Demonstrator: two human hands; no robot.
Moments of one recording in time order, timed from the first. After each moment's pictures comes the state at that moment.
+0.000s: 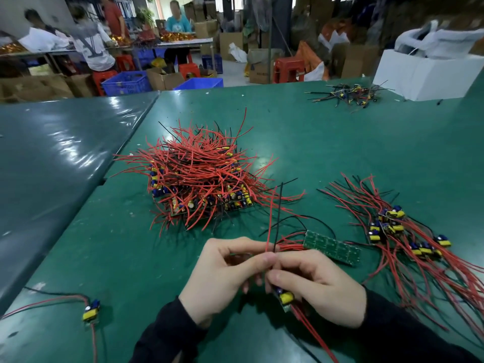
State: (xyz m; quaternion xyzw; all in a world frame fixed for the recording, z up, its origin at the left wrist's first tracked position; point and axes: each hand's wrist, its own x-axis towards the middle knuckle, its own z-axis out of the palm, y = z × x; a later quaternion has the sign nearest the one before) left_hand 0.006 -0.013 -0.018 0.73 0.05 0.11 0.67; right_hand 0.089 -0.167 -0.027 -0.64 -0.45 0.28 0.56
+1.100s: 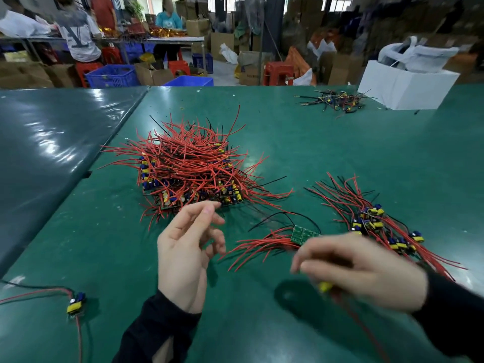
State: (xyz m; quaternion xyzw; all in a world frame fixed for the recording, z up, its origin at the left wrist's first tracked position) left_hand 0.005 -0.015 -0.009 0.49 0.17 0.32 0.79; right_hand 0.099 -0.216 0.026 -0.75 -0.48 0.24 0.39
